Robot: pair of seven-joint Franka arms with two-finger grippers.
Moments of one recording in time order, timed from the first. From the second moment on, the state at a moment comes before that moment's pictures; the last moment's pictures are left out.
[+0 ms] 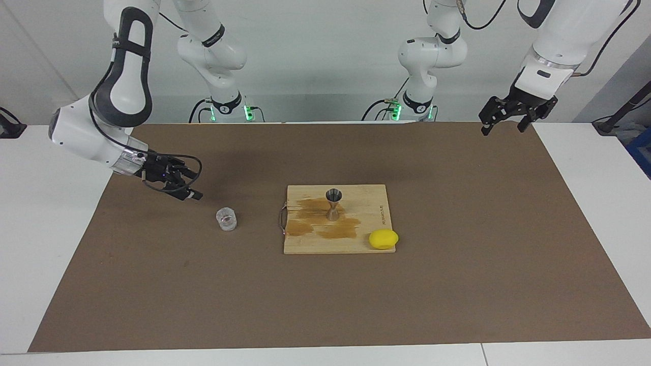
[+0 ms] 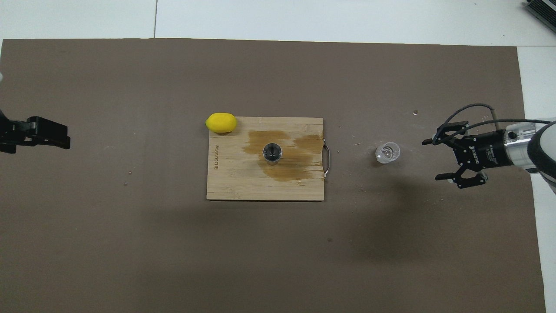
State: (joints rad) left arm -0.04 -0.03 -0.04 -1.56 0.01 1.52 -0.10; right arm -0.24 0.11 0.06 -1.99 0.58 1.86 0.61
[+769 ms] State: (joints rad) left arm -0.04 -0.03 -0.04 -1.56 0.01 1.52 -0.10; right arm -0.11 0.00 0.07 -1.91 0.07 1.88 0.40
